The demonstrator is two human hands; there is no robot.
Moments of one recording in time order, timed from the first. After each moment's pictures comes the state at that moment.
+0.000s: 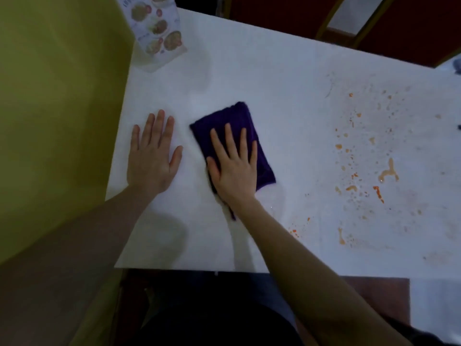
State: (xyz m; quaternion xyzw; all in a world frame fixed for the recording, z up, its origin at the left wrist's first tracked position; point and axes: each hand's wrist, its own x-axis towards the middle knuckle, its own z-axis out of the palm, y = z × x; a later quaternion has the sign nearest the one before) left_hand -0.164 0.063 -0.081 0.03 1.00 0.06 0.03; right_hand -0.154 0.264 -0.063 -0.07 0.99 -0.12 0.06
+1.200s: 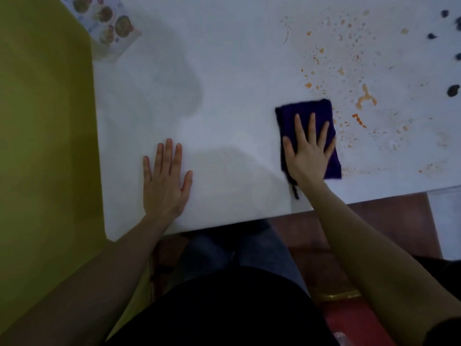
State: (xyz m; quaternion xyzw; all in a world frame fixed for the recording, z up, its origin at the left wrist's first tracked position) left_hand -0.050 0.106 -0.079 0.09 0.99 0.06 0.07; right_hand -0.062 0.438 -0.057 0.21 0.97 -0.10 0.07
